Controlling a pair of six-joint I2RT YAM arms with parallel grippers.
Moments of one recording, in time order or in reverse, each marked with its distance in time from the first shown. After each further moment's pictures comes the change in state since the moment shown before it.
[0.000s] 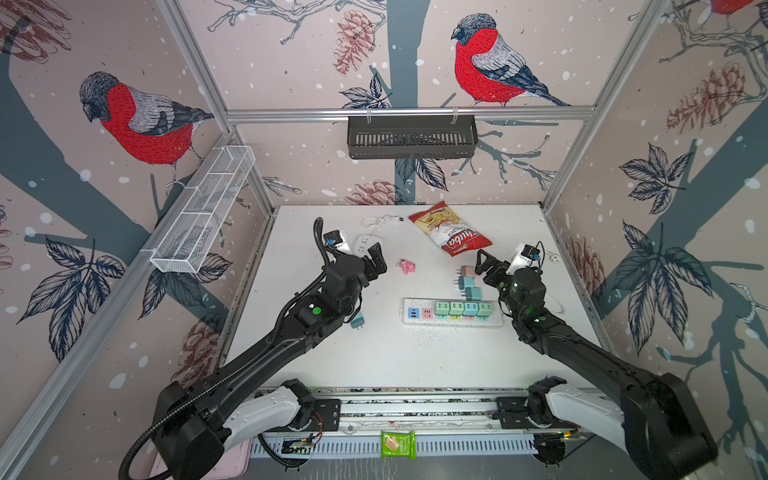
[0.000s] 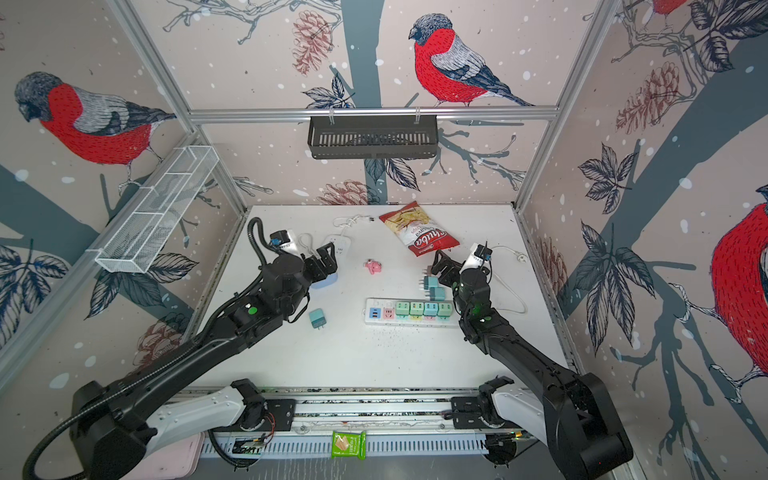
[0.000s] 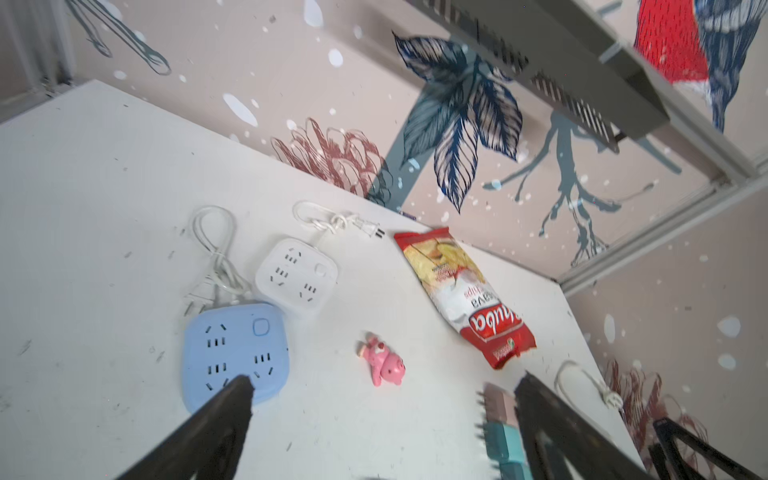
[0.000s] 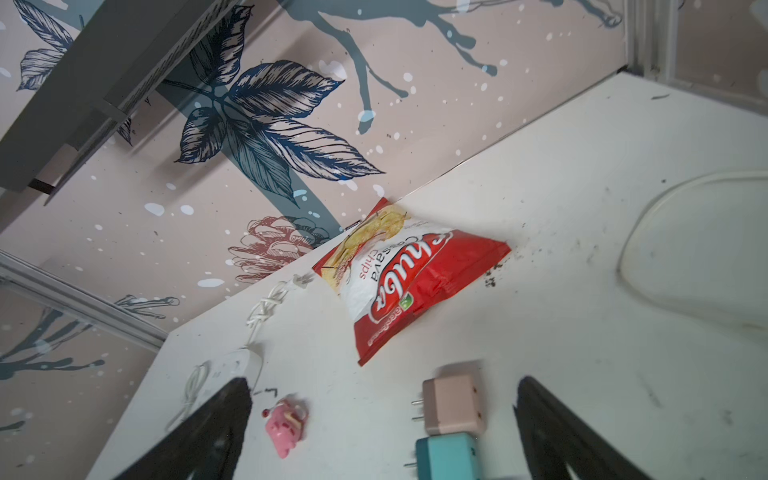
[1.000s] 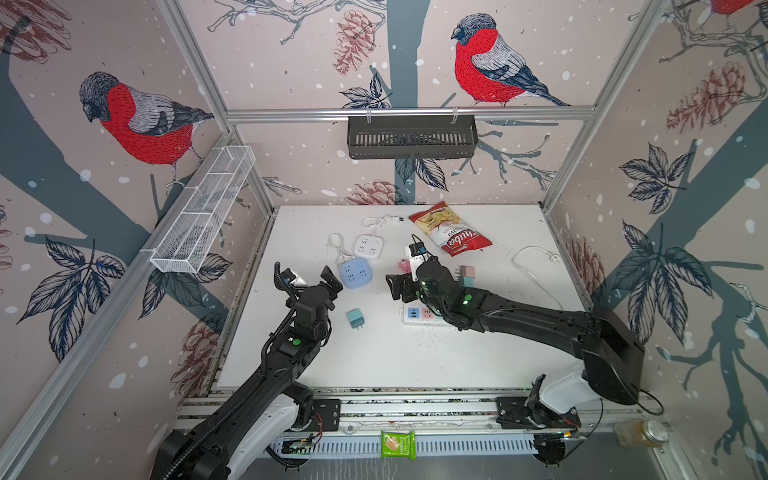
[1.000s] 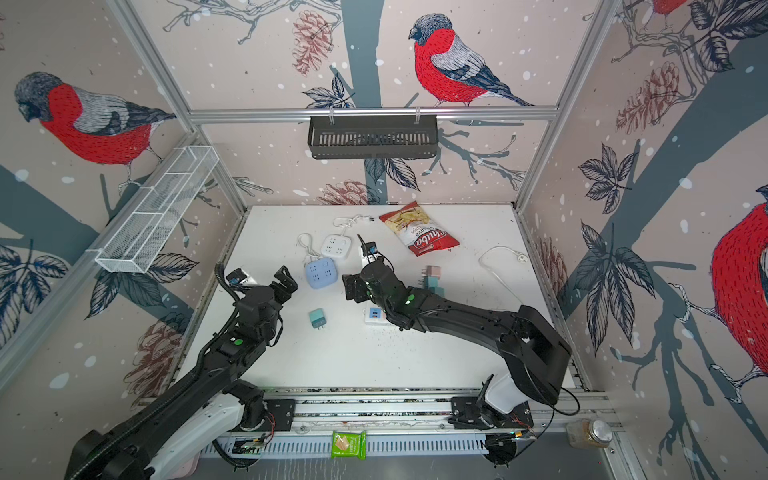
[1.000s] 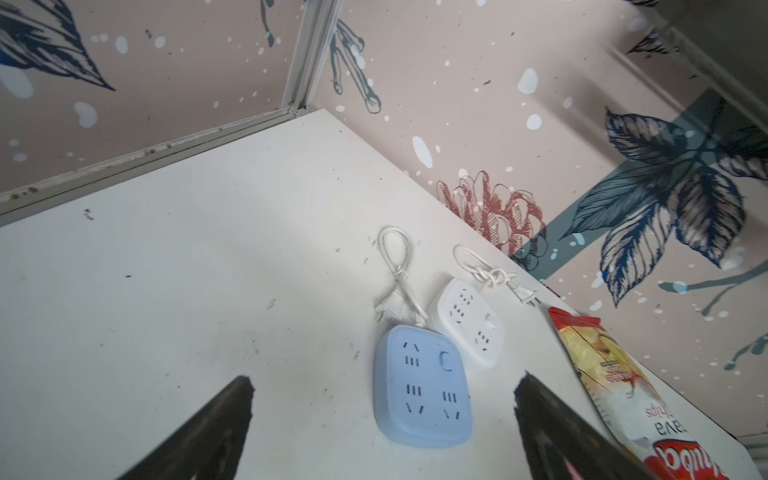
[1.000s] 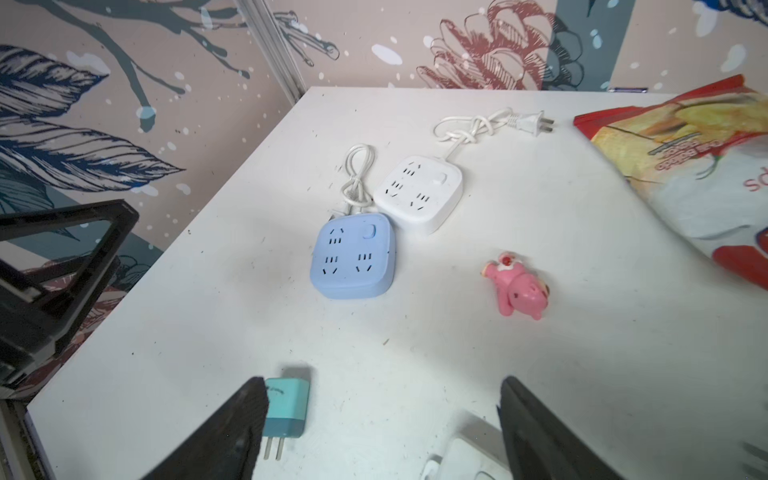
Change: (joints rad) left arm 0.338 -0.188 -0.409 0.169 -0.033 -0.059; right arm 0.605 0.482 0.570 -0.361 0.035 -0.217
